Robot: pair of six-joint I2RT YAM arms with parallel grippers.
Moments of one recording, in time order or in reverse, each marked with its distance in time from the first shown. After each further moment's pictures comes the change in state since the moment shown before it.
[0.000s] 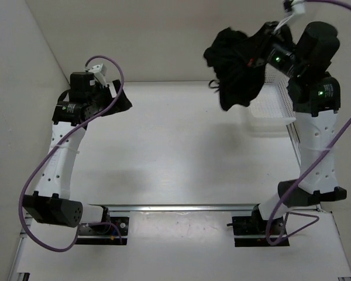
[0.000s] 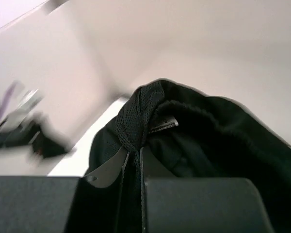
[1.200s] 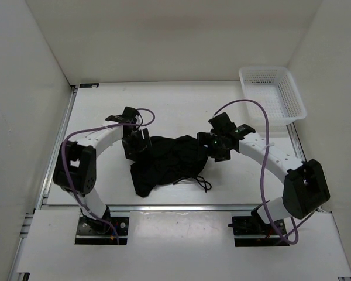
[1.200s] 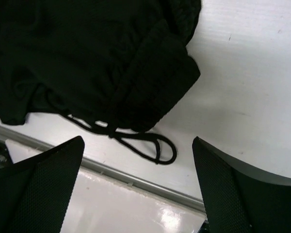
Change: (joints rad) left arm -0.169 0.304 -0.456 0.078 0.049 -0.249; right arm 0.391 -0.138 -1.276 -0.011 0.278 0.170
